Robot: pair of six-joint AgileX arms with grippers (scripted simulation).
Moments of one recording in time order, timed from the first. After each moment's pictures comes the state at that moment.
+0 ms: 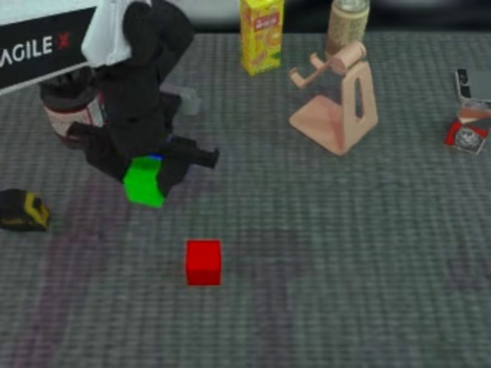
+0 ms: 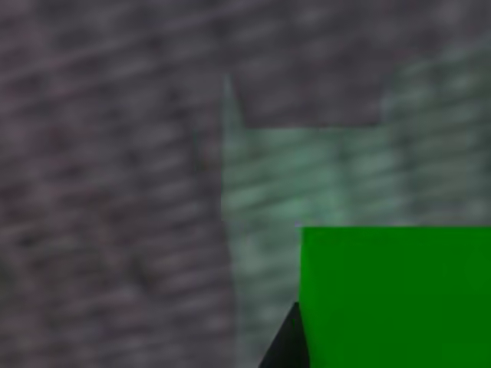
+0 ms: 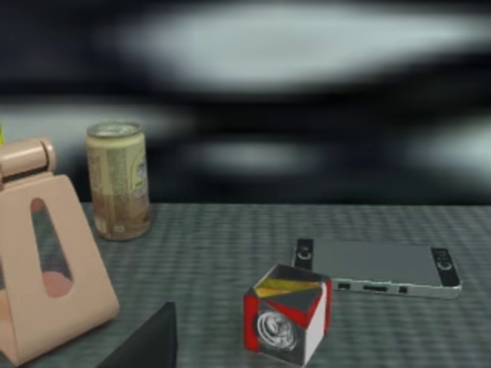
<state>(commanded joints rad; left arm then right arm) -0.42 2.08 1.62 -1.12 0.00 -0.11 0.01 0.00 0.00 0.00 0.00 0.00</state>
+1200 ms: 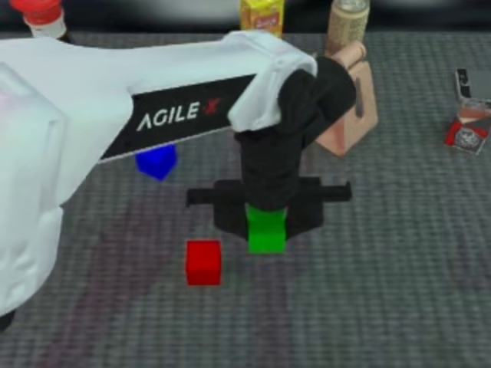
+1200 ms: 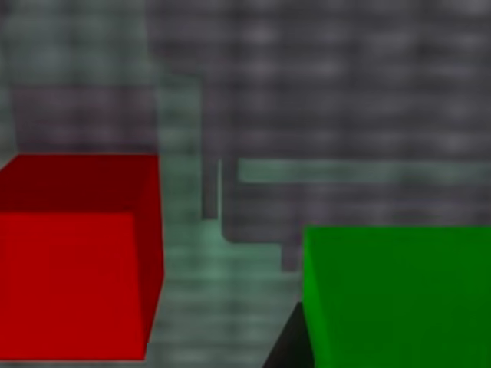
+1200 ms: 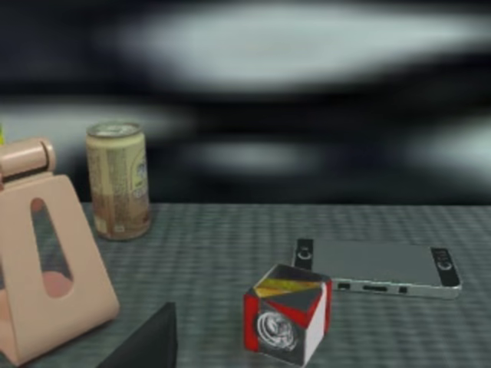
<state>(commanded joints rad) -0.79 2.16 1.70 -1.09 0.00 -0.78 0.01 0.00 0.00 0.00 0.00 0.00</state>
